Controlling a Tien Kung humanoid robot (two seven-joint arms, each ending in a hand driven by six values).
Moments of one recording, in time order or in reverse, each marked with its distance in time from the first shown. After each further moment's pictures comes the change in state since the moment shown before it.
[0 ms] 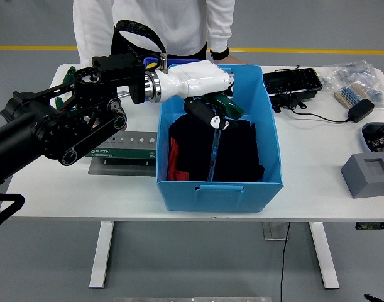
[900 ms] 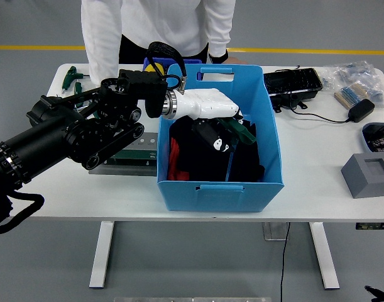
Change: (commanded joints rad) left arm -0.050 -0.097 0.080 0.150 0.025 -0.044 -0.028; right arm 0.028 -0.010 0.014 0.003 -0.030 0.002 -0.007
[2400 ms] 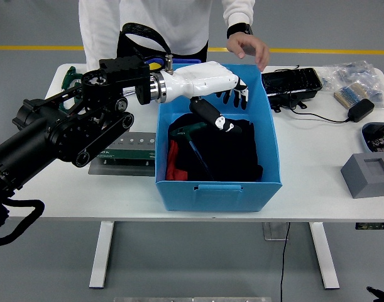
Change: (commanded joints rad) left arm 0.134 0.059 -0.315 -0.139 0.107 0.009 -0.013; right arm -0.009 -0.004 0.012 0.002 -0.021 0.004 -0.007
